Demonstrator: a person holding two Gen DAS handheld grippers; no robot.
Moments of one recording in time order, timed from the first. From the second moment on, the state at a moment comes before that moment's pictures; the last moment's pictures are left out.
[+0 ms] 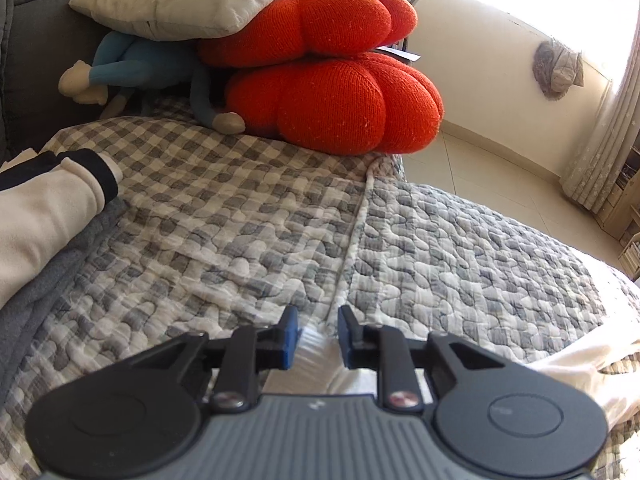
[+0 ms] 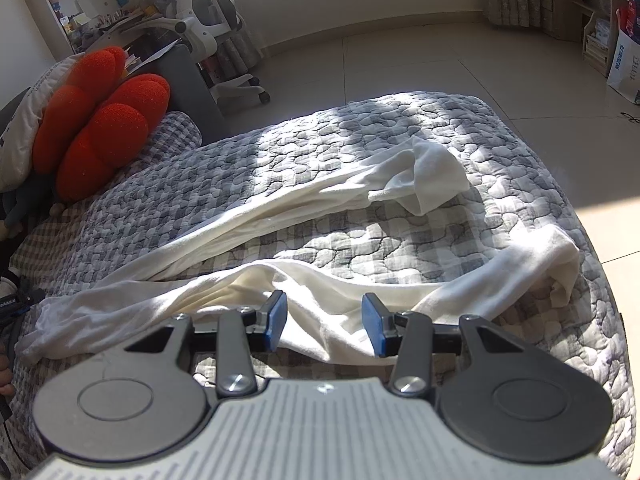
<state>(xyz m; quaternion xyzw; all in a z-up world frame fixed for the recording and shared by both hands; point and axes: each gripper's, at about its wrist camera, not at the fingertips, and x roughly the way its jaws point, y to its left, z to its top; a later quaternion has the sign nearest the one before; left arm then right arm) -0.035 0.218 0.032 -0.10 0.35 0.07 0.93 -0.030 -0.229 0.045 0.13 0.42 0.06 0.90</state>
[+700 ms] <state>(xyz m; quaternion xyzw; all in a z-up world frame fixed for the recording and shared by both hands) -0.088 0.254 0.059 -0.22 0.32 0.04 0.92 -0.032 -0.274 0.048 0.16 0.41 0.00 0.90</state>
